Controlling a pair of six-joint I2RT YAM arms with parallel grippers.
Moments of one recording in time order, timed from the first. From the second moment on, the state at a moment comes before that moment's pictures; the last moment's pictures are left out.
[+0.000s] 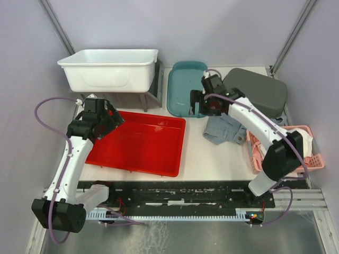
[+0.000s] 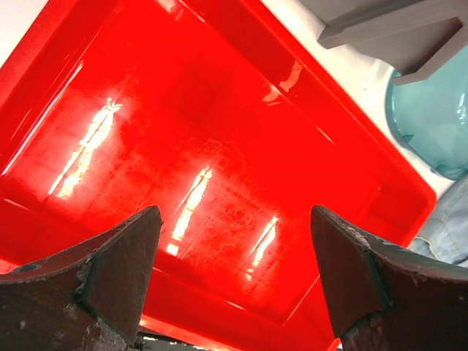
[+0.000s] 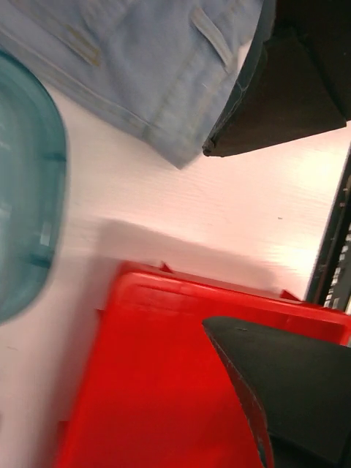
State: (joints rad) left arm -0.11 1.04 1.07 -0.87 -0.13 -0.68; right arm 0.47 1.65 1.49 -0.76 0.00 0.48
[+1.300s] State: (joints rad) left arm -0.20 1.05 1.13 -0.91 -0.18 -0.68; right arm 0.74 1.44 1.25 -0.84 0.18 0.50
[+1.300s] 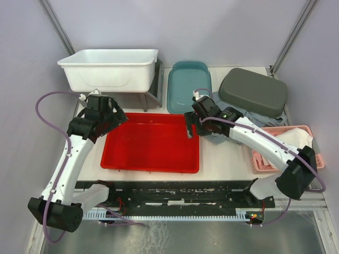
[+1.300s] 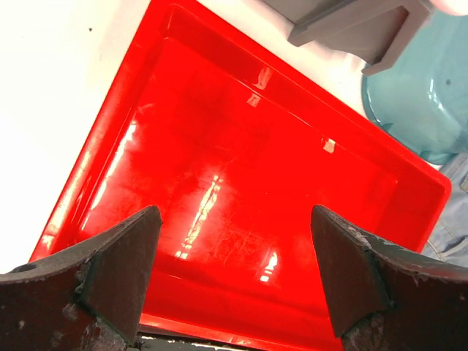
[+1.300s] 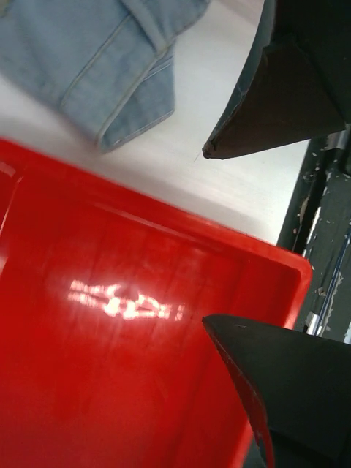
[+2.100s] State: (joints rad) left arm -0.23 0.97 1.19 -1.00 -0.33 -0.70; right arm 1.22 1.51 1.20 -0.62 0.05 0.07
